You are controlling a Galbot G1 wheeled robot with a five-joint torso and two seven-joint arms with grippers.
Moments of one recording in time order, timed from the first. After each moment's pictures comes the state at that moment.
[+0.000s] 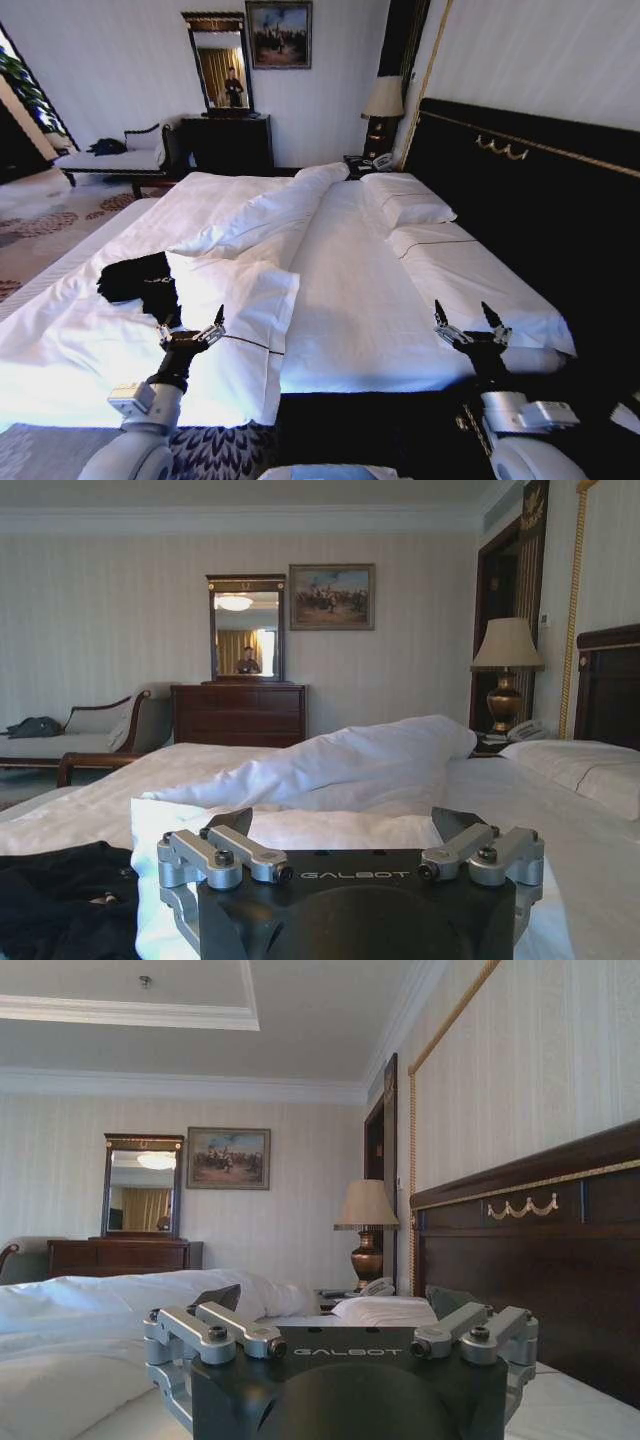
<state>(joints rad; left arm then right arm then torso) 1.81 -1.31 -0.70 -2.47 -0.32 0.18 -0.11 -1.87 1.27 0.86 2.33 0.42 0.18 0.04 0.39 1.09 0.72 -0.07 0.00</state>
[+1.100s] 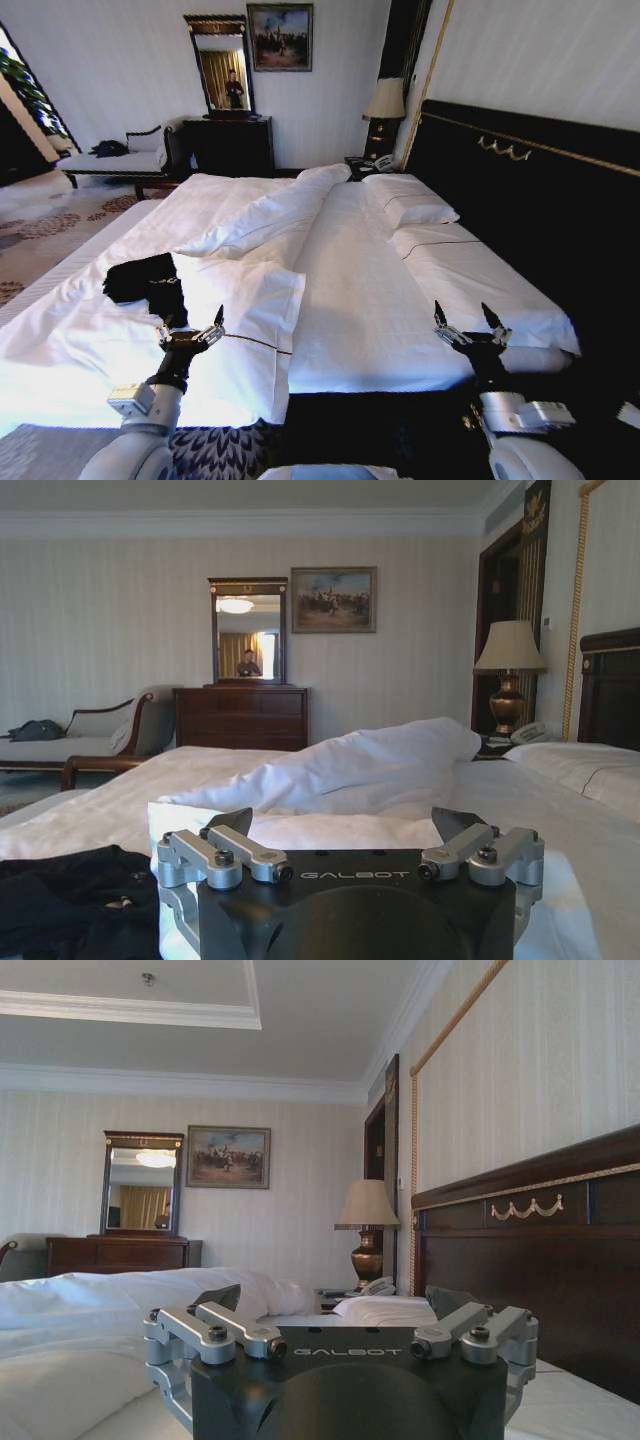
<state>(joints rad) 1.81 -1.31 -0.70 -2.47 -0.32 0.17 -0.11 -1.86 1.28 0.85 2.32 0.40 0.18 0.04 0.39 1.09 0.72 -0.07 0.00</state>
